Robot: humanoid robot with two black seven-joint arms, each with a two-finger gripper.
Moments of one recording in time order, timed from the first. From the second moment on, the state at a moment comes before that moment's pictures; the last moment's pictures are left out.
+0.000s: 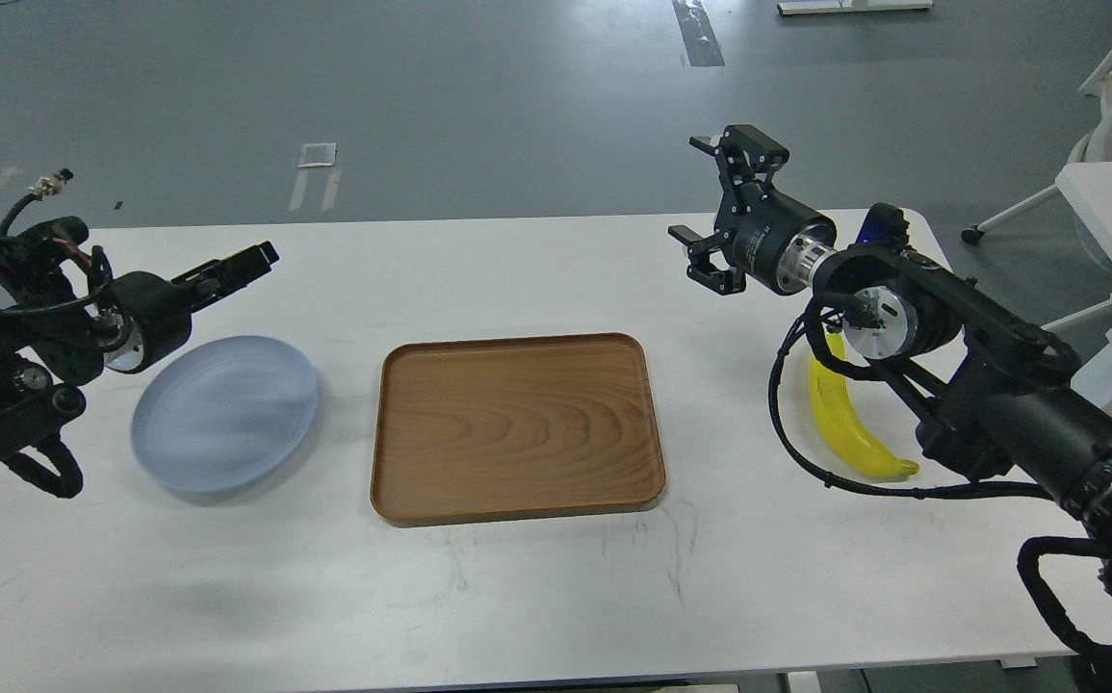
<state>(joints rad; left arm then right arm) -0.85 0.76 -0.20 -1.06 1.08 0.06 -0.14 0.81 -0.26 0.72 0.87 -0.29 0.12 -0.04</state>
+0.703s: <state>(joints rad) -0.70 0.77 -0.07 -0.89 1.09 0.15 -0.21 0.80 -0.28 0.74 0.88 -0.28 0.11 -0.04</state>
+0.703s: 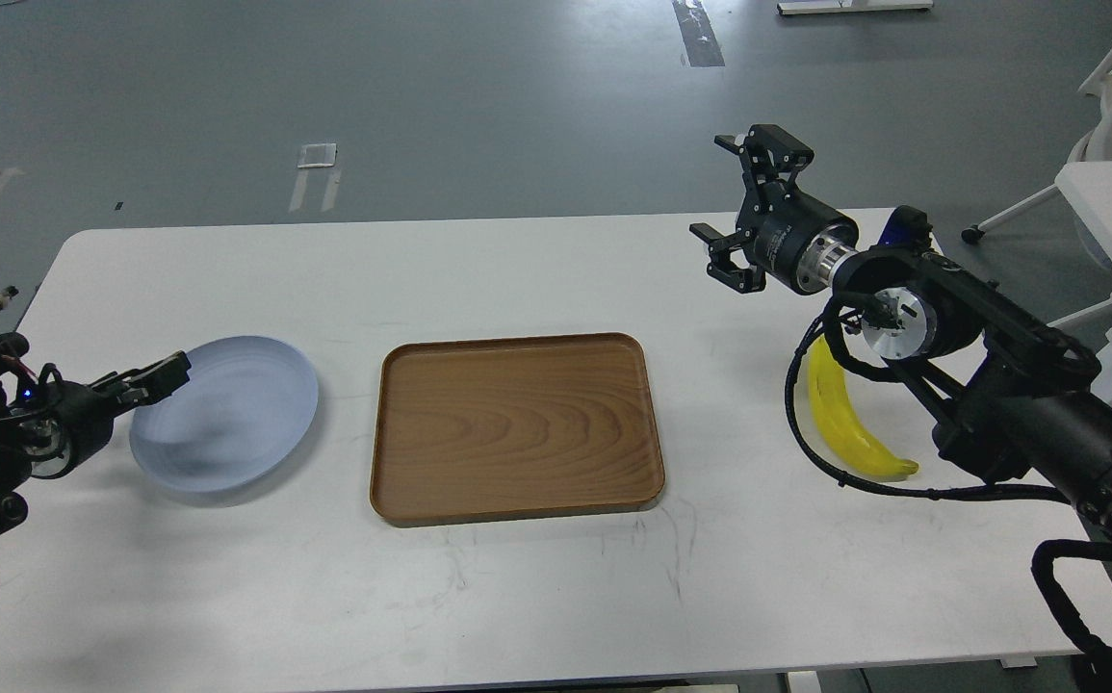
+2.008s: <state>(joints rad) -0.63 0.77 -0.01 -0.82 1.09 0.13 -0.32 0.80 -0.28 0.74 0.87 -0.28 0.11 -0.04</state>
